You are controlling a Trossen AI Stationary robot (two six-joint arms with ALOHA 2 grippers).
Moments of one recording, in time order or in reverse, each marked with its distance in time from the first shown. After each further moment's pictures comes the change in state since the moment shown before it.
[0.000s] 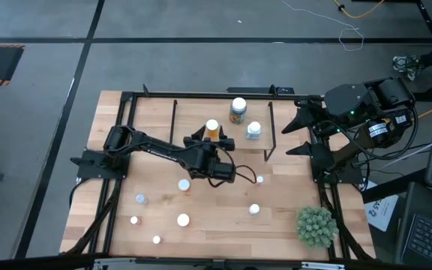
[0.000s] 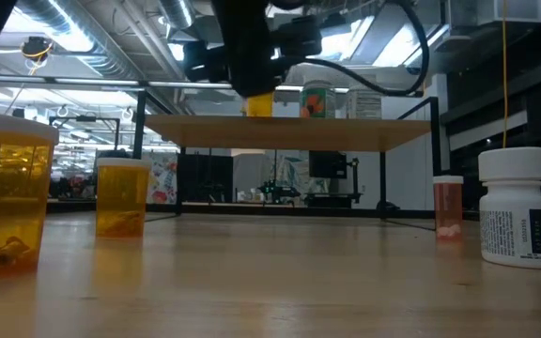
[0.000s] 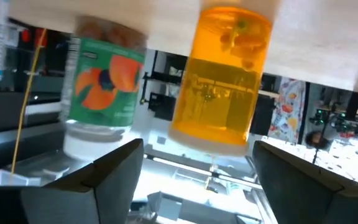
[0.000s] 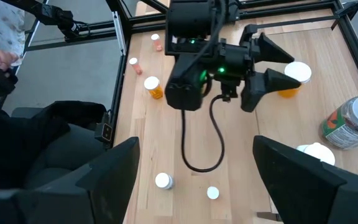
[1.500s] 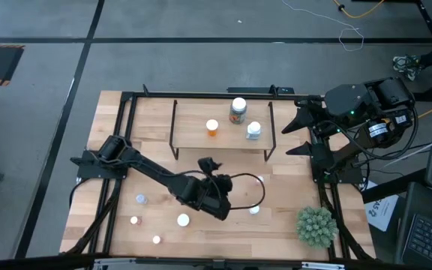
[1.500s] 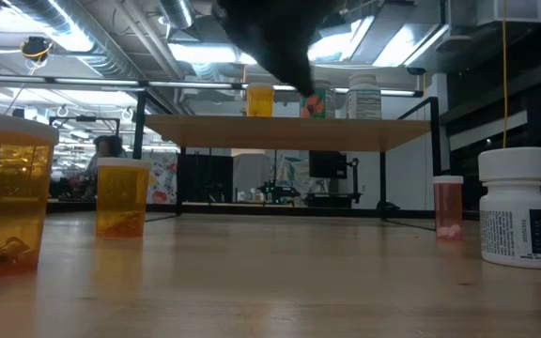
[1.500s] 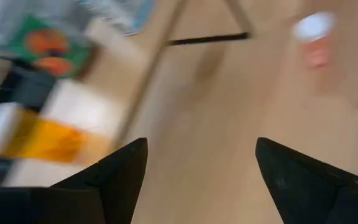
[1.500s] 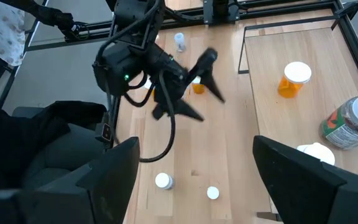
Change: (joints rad) left arm -0.233 0.000 0.000 0.230 0.440 -1.933; right arm 0.000 0.000 0.000 0.000 0.000 0.000
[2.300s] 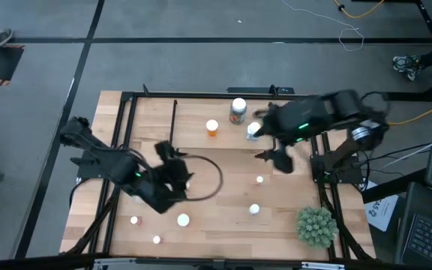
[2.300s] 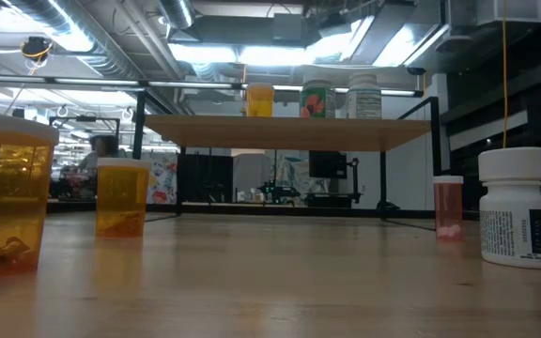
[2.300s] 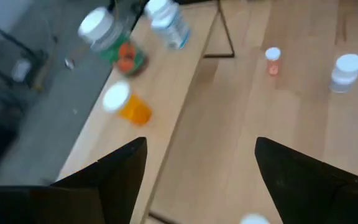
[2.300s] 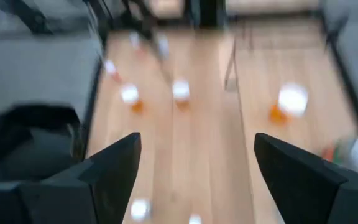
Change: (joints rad) left arm -0.168 -0.465 0.000 -0.409 0.071 -0.133; right arm -0.009 0.178 0.001 0.095 0.084 -0.034
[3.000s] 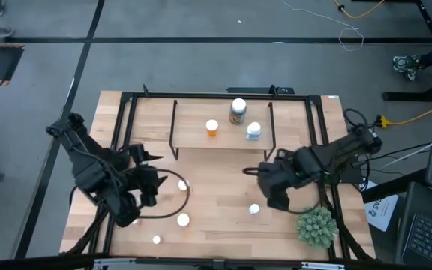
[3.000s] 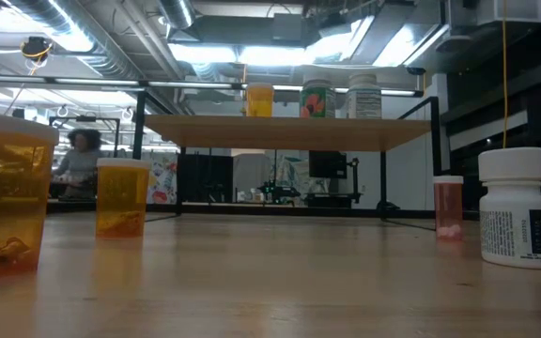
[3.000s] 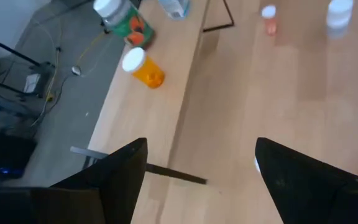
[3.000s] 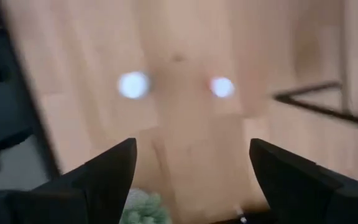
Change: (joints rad) left arm -0.230 -0.102 -0.044 -0.351 -0.053 -0.234; right arm 0.262 -0.005 -0.564 -0.087 0.046 0.472
